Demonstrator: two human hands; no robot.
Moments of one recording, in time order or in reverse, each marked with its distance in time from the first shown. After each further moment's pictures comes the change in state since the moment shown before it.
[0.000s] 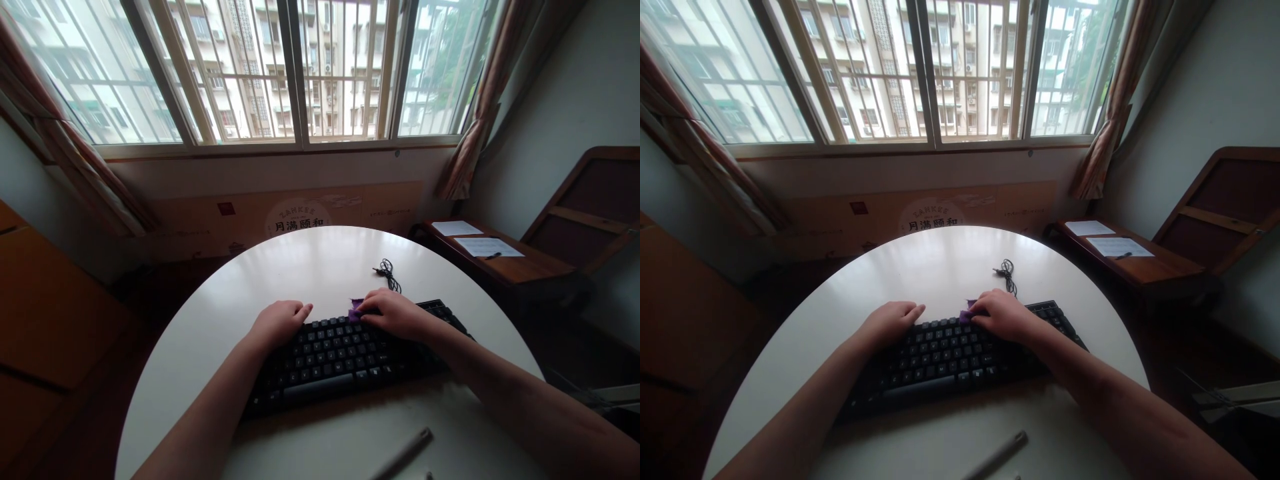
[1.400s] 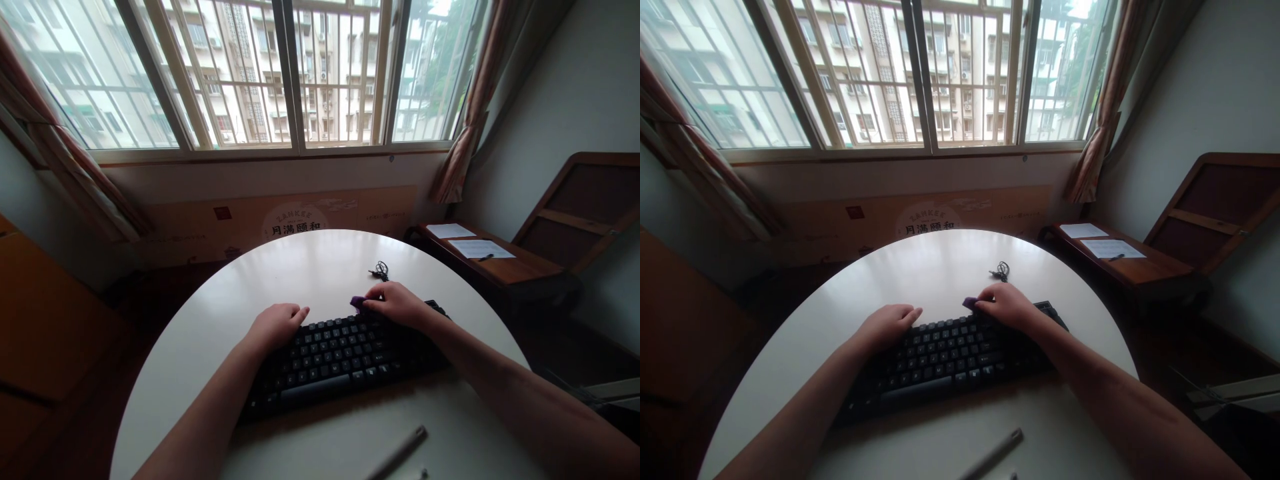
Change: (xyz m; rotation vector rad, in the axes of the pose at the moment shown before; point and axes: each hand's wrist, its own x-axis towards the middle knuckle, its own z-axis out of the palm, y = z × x) left_hand -0.001 0.000 -0.001 0.002 0.001 0.009; right_hand 0.002 0.012 -0.013 0.062 0.088 0.206
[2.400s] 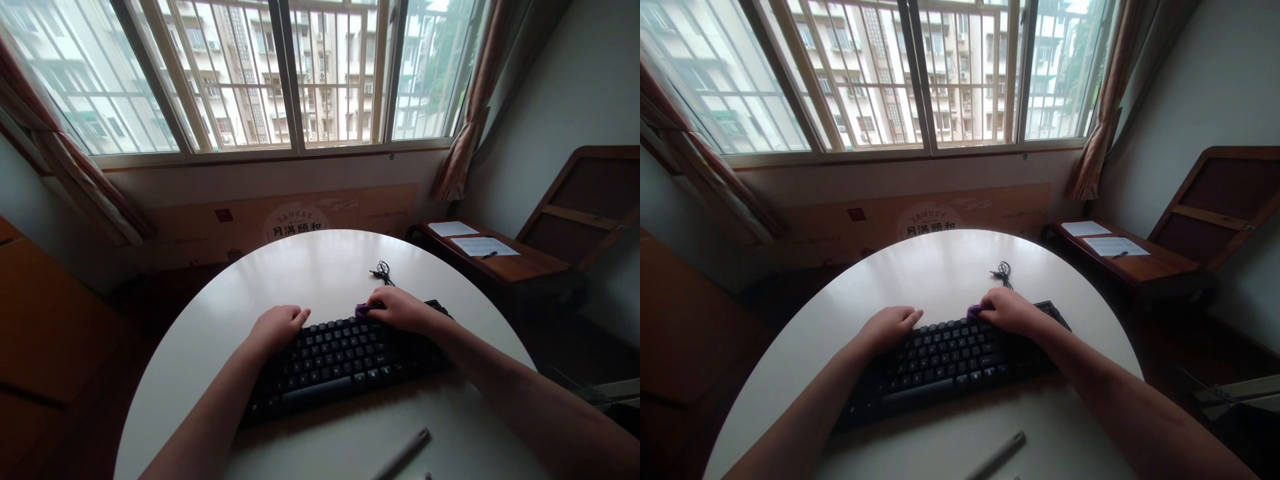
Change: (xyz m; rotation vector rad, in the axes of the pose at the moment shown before) left_hand 0.001 -0.003 0.003 -0.009 0.014 0.015; right_hand -0.003 -0.001 0.000 -0.102 -0.091 -0.098
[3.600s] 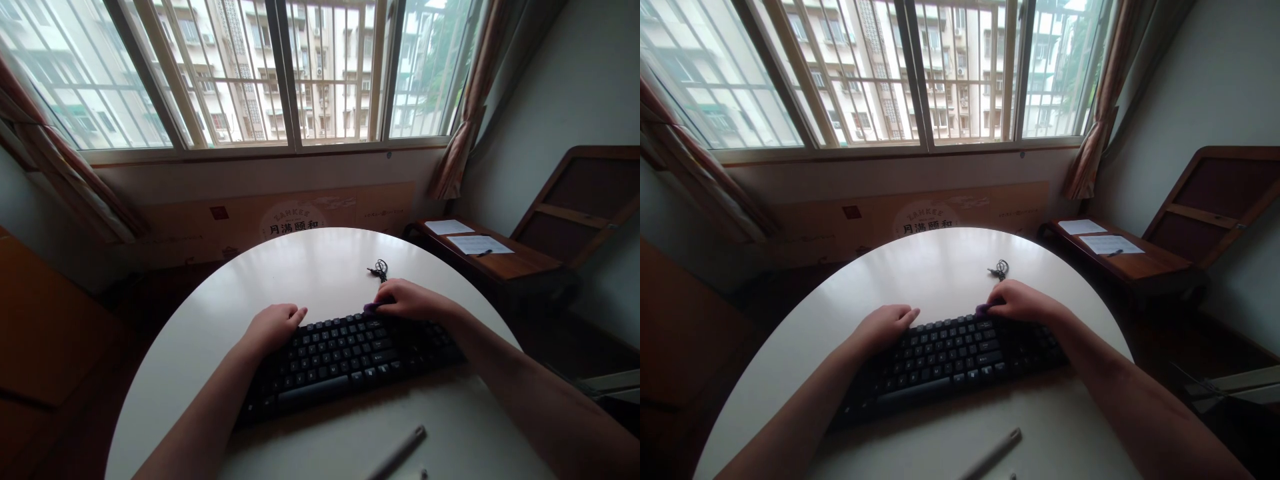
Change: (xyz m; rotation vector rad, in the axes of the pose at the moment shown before) left_hand 0.002 -0.002 0.002 0.012 -0.014 -0.020; right_hand -0.006 0.030 -0.024 0.085 -0.070 -0.119
